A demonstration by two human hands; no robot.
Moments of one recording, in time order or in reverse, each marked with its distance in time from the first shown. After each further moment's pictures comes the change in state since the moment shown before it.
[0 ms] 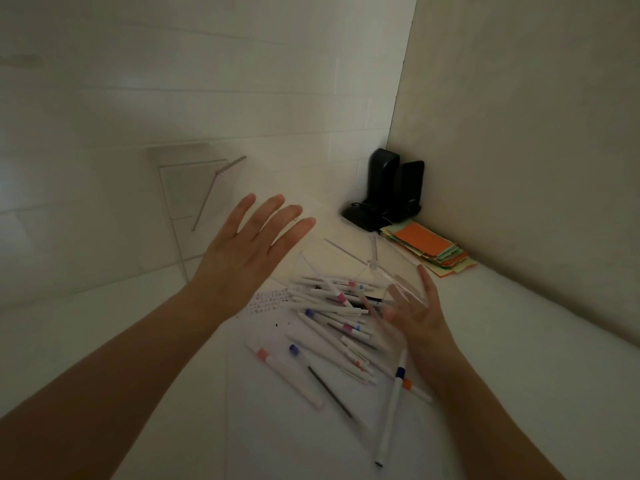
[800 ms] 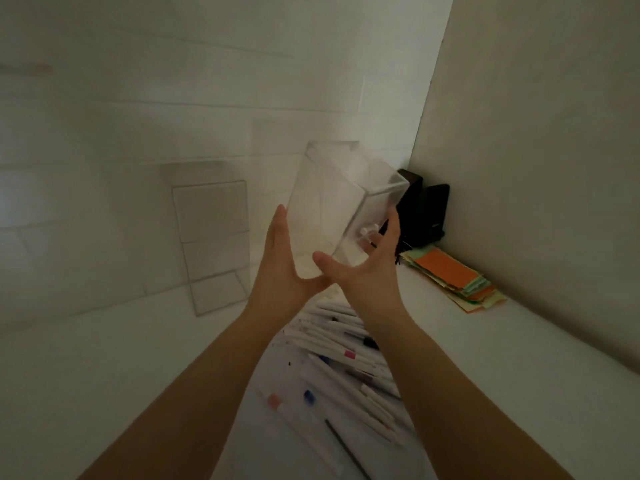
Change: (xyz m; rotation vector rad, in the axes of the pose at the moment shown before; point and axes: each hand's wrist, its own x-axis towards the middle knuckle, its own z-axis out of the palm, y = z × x) left_hand 0.029 0.024 0.032 -1.120 -0.167 -0.956; right_hand 0.082 -0.052 0.126 -0.316 0.087 -0.191
